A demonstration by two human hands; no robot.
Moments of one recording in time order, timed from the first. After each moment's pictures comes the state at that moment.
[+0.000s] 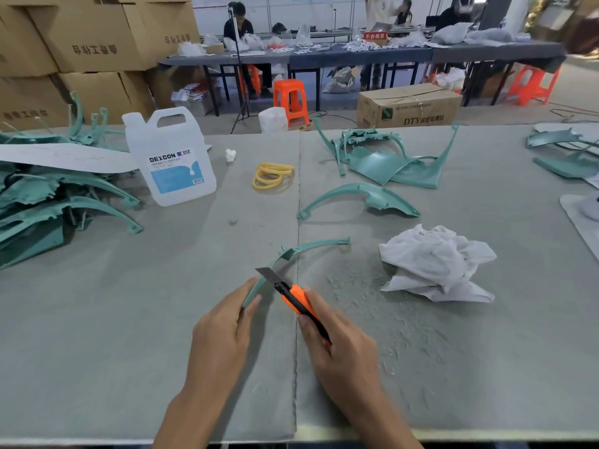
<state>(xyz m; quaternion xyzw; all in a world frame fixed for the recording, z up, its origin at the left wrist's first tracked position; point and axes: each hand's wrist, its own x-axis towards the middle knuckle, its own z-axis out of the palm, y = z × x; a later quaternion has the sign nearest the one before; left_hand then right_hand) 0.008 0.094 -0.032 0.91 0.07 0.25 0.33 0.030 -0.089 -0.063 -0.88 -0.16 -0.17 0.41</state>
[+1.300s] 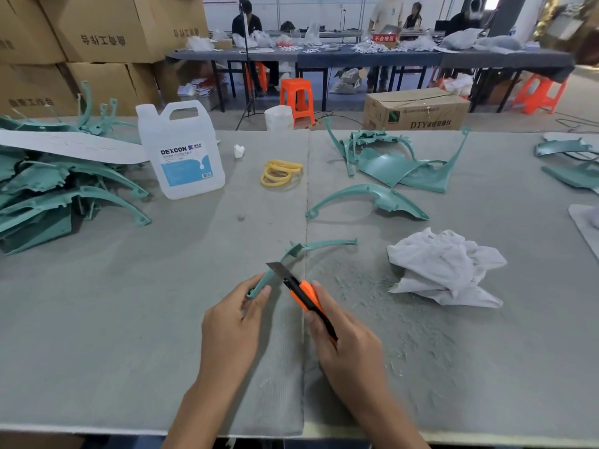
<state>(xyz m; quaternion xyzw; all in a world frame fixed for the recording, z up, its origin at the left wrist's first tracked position) 0.016 0.094 -0.041 0.84 0.15 0.25 0.45 0.034 -0.085 -0.067 -0.89 -0.17 -0.15 0.40</state>
